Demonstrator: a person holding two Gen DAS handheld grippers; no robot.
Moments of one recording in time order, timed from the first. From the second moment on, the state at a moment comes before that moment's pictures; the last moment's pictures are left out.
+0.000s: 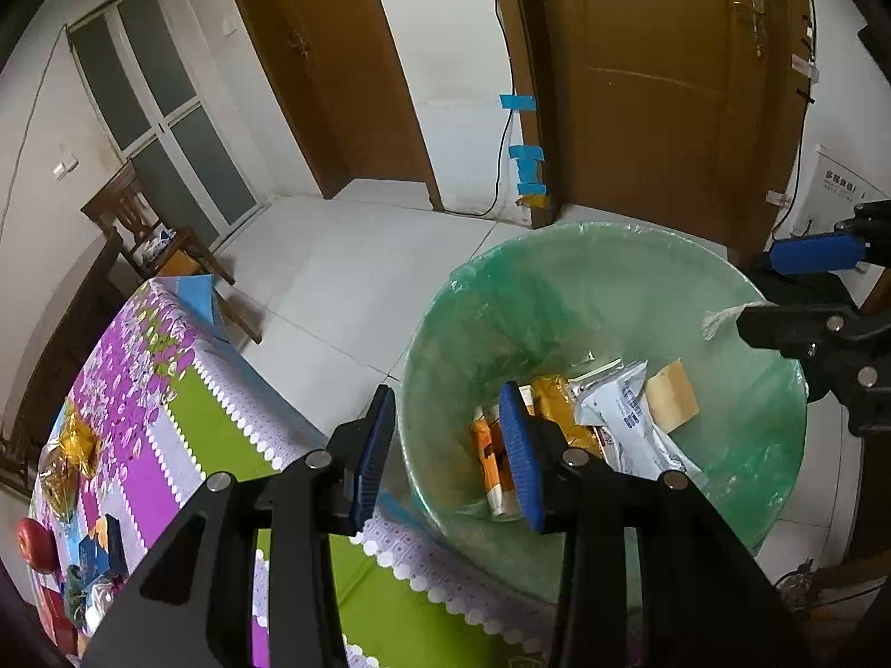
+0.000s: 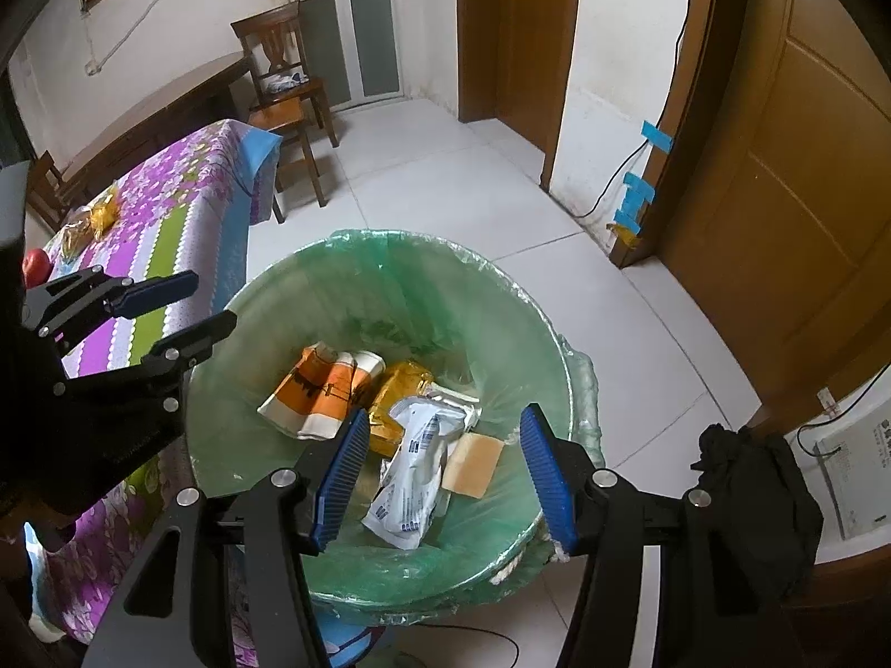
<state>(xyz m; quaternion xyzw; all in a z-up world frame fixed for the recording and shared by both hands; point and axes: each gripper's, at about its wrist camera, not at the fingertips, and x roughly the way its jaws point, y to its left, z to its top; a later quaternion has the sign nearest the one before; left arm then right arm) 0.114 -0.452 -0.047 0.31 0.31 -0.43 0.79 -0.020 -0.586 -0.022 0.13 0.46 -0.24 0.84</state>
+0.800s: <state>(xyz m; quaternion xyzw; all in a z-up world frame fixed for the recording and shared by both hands) 0.143 -0.287 -0.018 0.19 0.28 -0.26 0.90 -0.016 -0.444 0.015 -0.06 0.25 -0.28 0.92</state>
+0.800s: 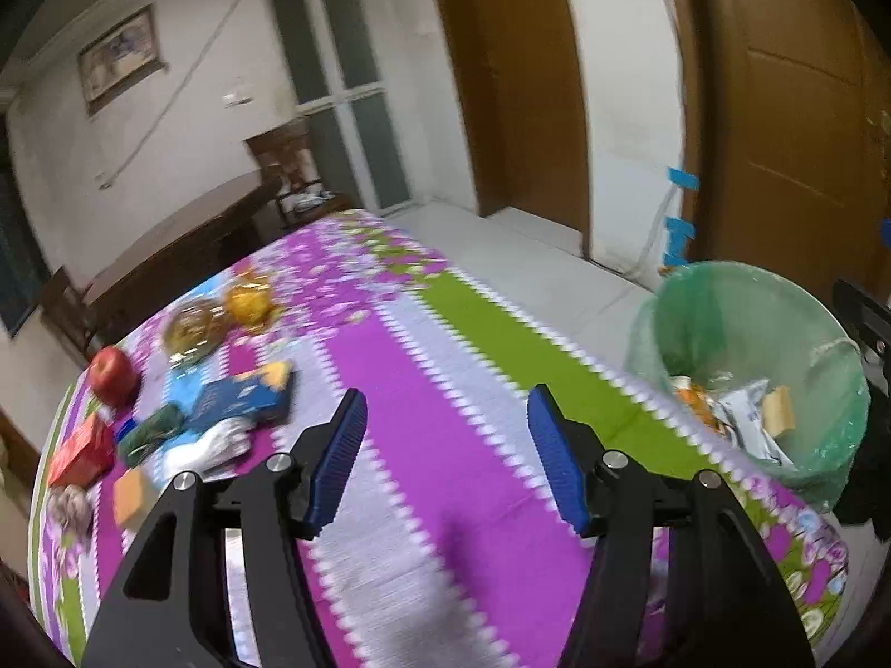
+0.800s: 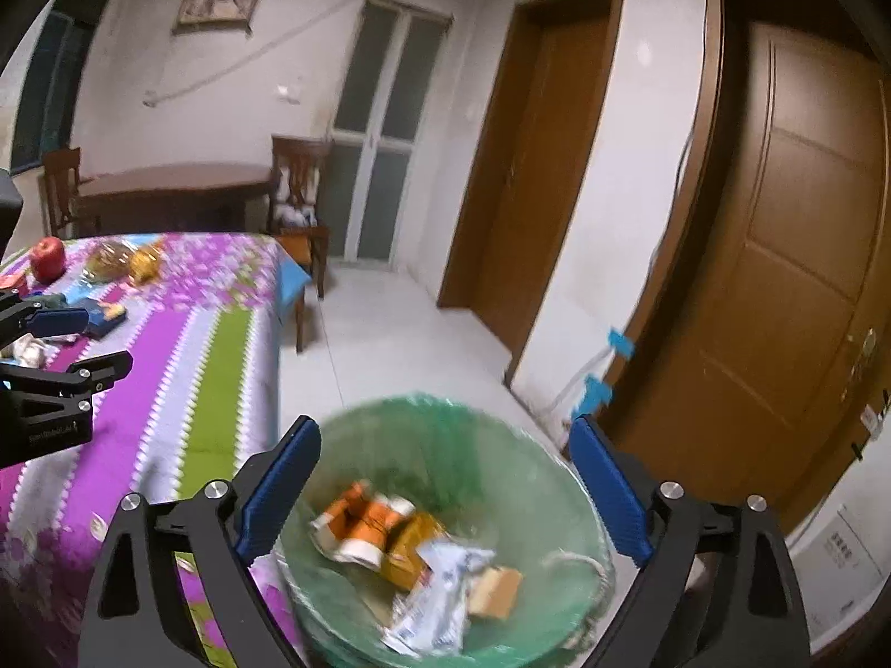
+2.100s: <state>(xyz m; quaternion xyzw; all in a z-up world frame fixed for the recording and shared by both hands) 0.197 0.046 -0.018 0.01 0.36 -0.06 0.93 0.206 -0.199 -0.029 -0.09 0.38 0.14 0.91</state>
